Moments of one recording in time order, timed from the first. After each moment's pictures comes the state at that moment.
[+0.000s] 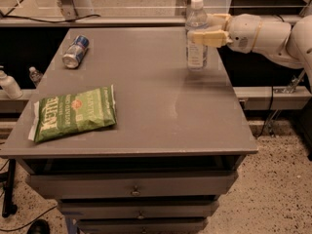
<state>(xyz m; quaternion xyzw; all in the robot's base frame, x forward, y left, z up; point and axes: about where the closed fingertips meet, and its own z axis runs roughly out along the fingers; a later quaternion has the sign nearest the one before) 0.704 -0.137 0.972 -0.42 0.57 0.31 0.63</state>
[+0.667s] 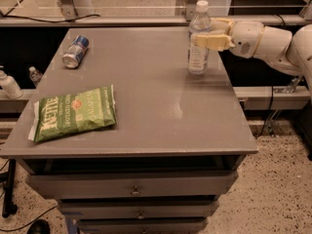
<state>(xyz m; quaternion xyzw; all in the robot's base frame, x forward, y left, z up) 0.705 -0.147 0.960 -0.40 0.57 0.34 0.64</state>
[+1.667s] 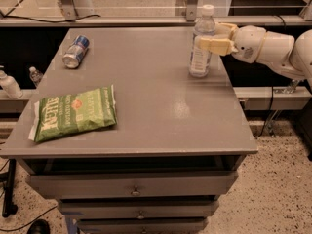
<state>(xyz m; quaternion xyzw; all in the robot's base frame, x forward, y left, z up) 0.702 -0.158 0.942 -0.39 0.59 0.34 0.62</state>
